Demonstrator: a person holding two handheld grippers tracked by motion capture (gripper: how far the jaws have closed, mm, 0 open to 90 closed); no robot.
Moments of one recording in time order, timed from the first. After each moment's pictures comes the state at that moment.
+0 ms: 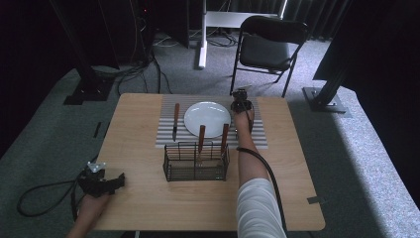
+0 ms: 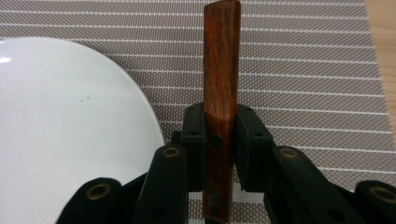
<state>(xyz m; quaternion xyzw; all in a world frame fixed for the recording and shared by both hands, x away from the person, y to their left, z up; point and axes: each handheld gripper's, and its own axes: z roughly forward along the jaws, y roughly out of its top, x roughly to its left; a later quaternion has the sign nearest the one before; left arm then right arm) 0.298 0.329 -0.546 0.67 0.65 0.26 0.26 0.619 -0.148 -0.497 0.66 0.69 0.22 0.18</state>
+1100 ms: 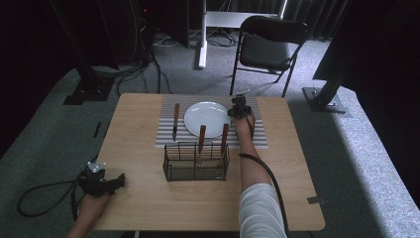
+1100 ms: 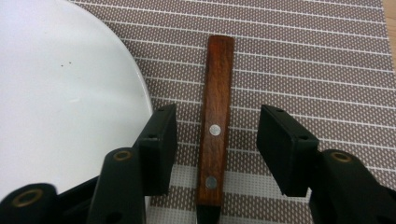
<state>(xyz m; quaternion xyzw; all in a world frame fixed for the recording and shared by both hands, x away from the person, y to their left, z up) 0.298 0.329 -0.546 0.67 0.64 0.26 0.26 0.608 -0.150 -0.516 0.63 0.72 0.22 0.20</state>
